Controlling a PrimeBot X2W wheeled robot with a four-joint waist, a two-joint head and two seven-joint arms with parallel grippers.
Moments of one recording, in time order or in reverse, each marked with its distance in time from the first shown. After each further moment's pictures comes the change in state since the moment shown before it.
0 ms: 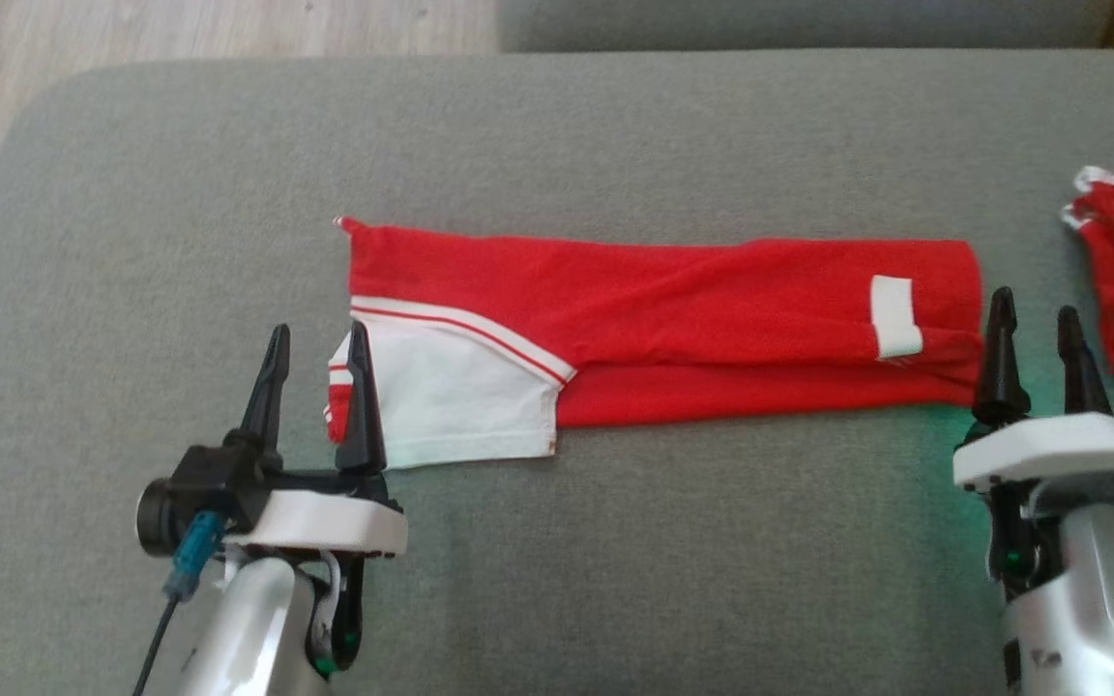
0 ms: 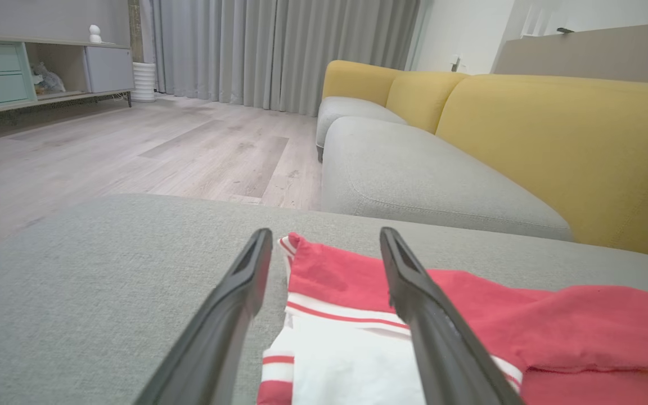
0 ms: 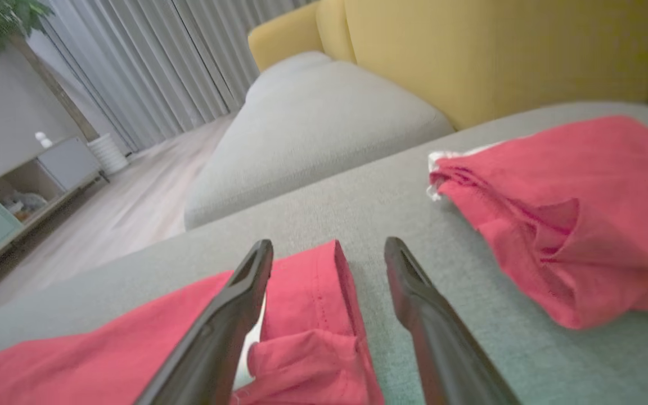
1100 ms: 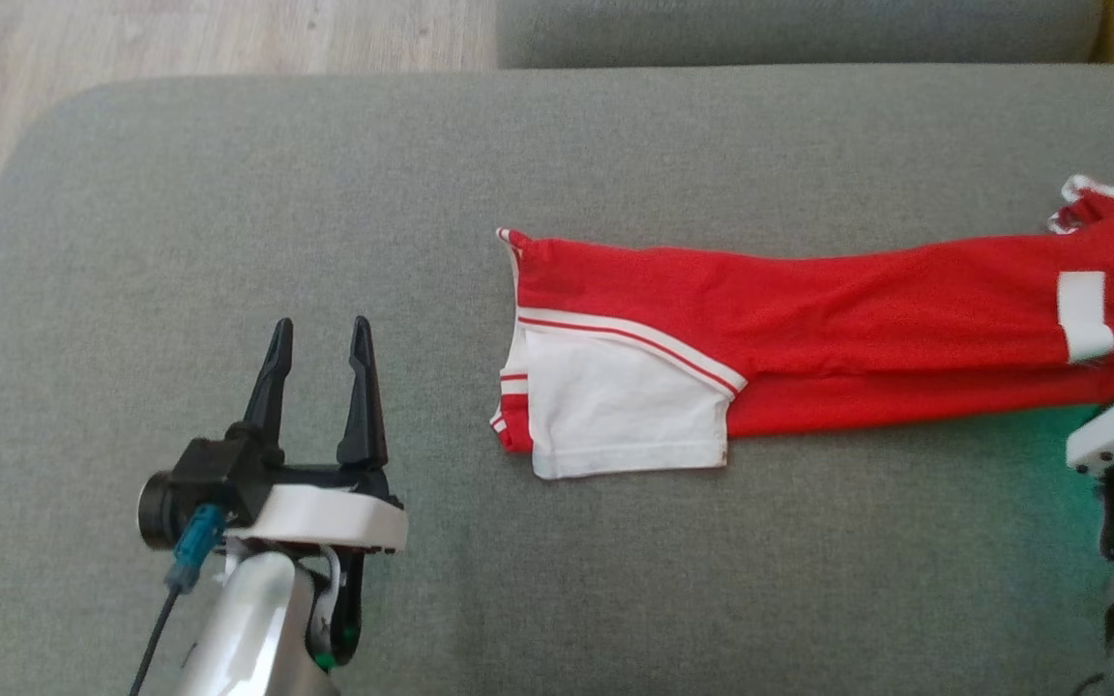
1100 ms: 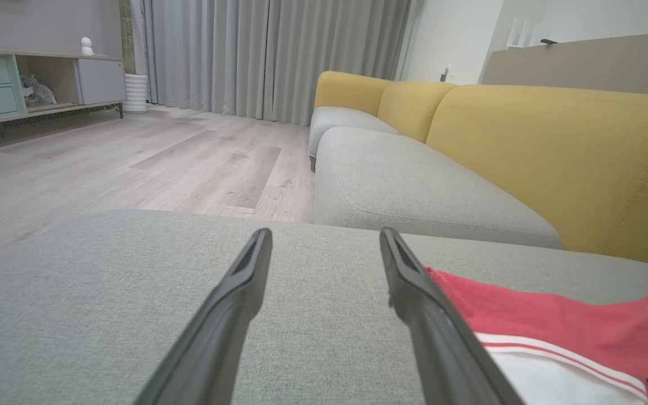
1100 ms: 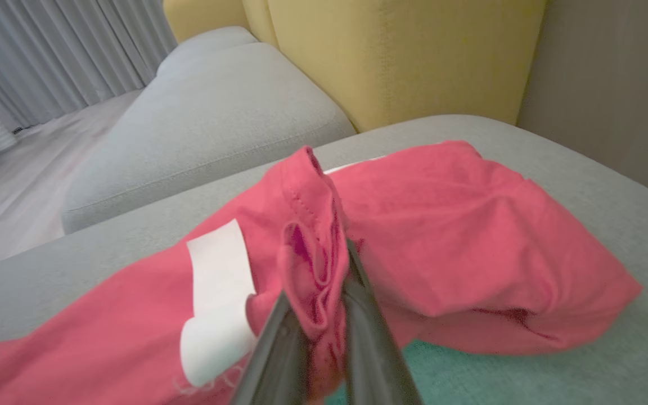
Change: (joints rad) left arm -0.020 -0.011 0.014 0.022 0.023 -0.028 0.000; right arm -0.152 -0.125 -0.213 0.286 -0.156 0.000 0.067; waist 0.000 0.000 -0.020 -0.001
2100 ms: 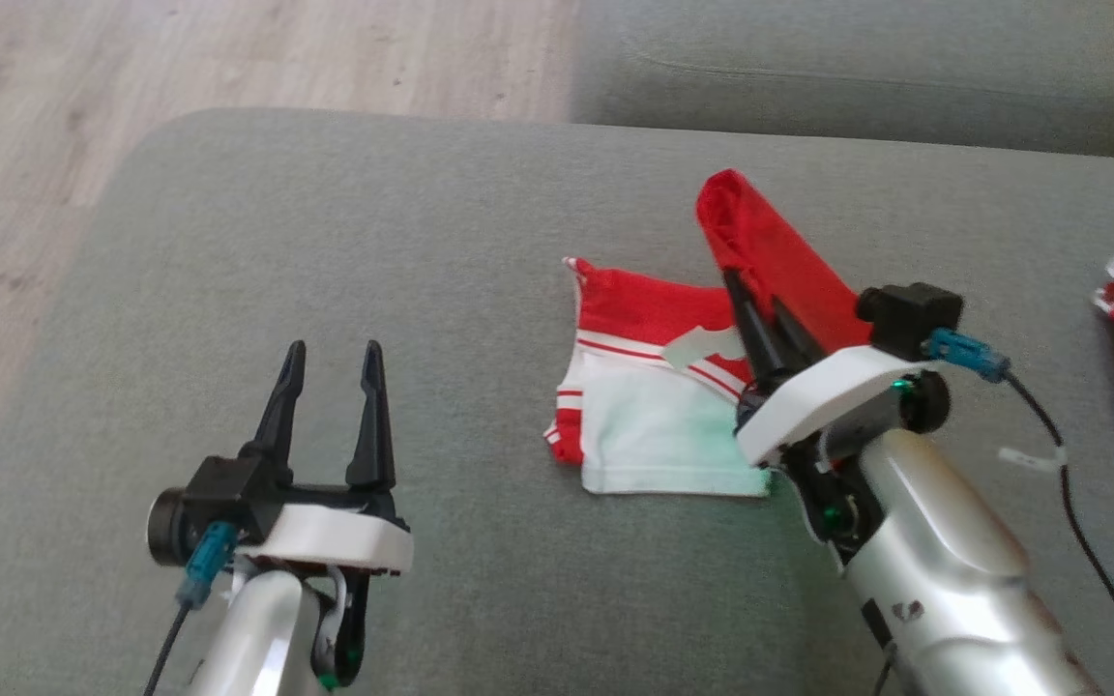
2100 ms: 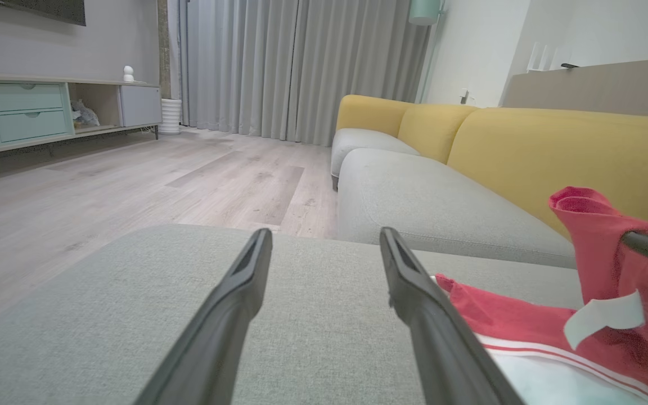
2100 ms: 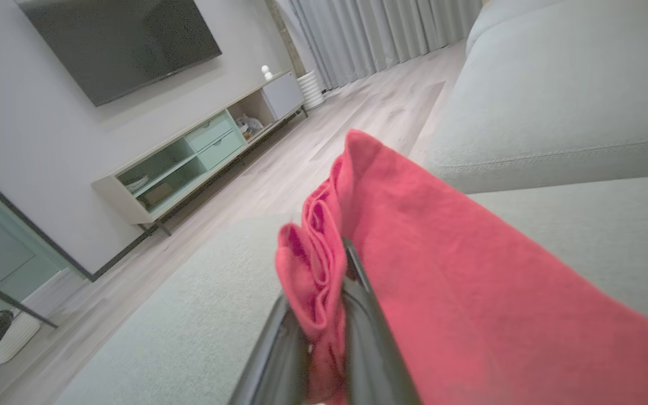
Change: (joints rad) left arm 0.029 0.000 -0.005 0.009 0.013 -0.019 0.000; right arm -0.042 0.115 0.774 -0.161 0.424 0.000 0.048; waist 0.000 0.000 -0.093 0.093
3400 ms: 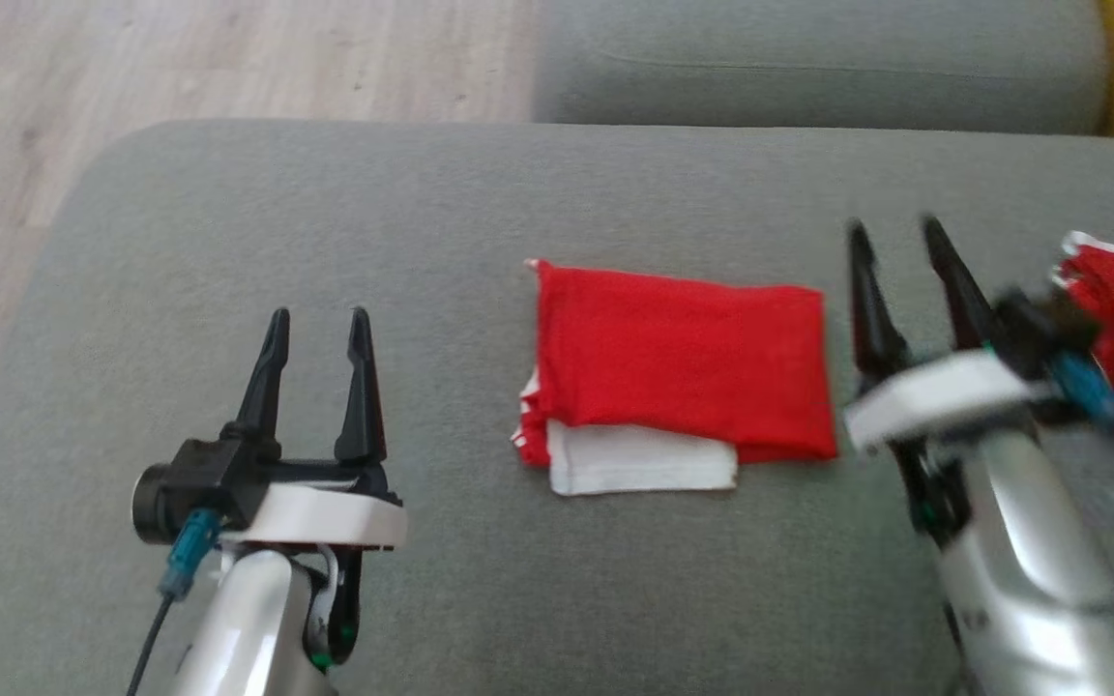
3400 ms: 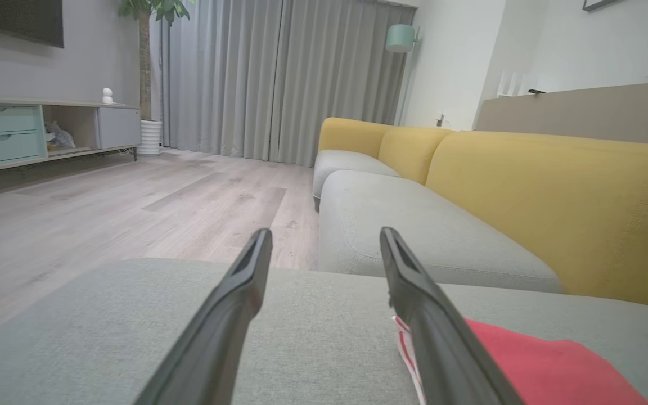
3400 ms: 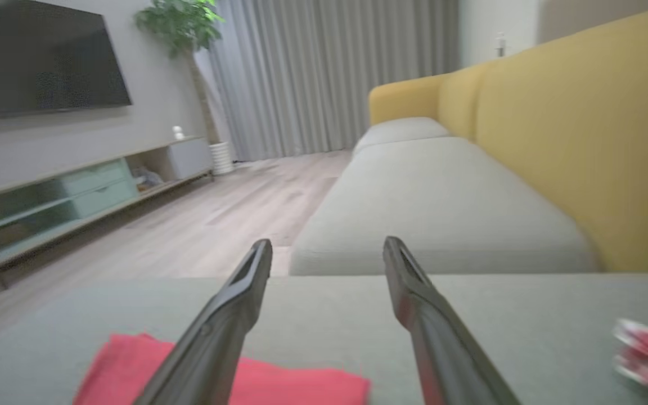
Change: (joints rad) left arm -0.020 0.000 0.008 -0.058 -0.001 0.012 0.000; right arm -0.012 -0.011 -0.244 -0.009 -0.324 0.000 -0.170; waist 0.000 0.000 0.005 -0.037
